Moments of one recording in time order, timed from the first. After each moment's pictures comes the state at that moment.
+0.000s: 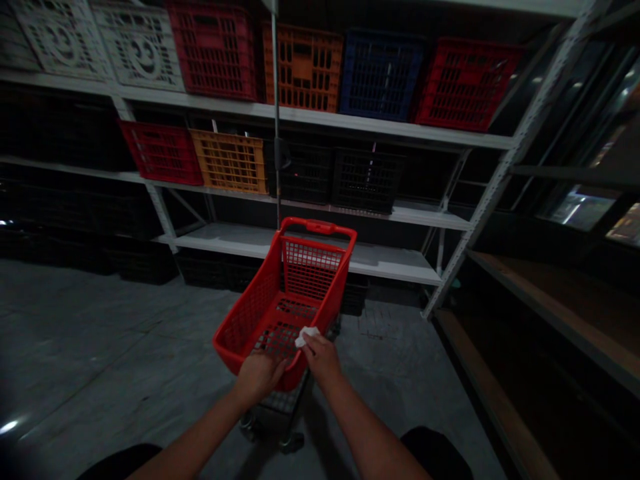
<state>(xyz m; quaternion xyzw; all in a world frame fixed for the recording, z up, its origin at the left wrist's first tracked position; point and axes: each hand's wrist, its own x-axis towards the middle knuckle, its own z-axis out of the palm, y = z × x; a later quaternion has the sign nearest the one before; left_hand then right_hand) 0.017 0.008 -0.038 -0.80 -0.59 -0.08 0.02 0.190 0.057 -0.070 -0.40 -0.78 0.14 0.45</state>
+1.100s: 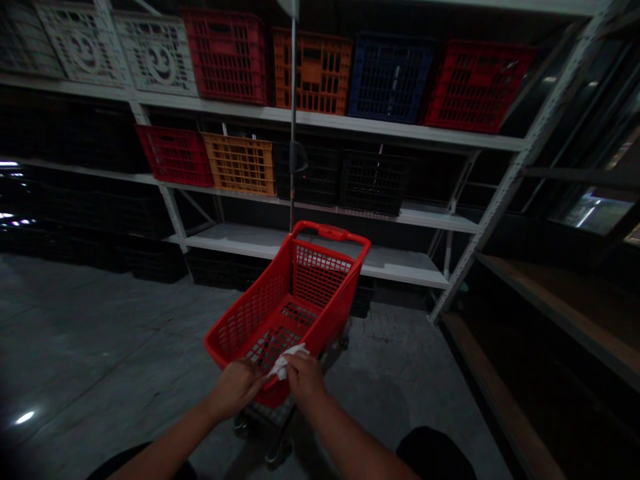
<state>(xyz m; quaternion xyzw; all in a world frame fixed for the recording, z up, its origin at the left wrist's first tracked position) -0.047 -0.010 -0.044 -0.86 -0.50 -0.05 0.02 0.141 0.015 -0.061 -0.36 -0.80 0.22 0.44</state>
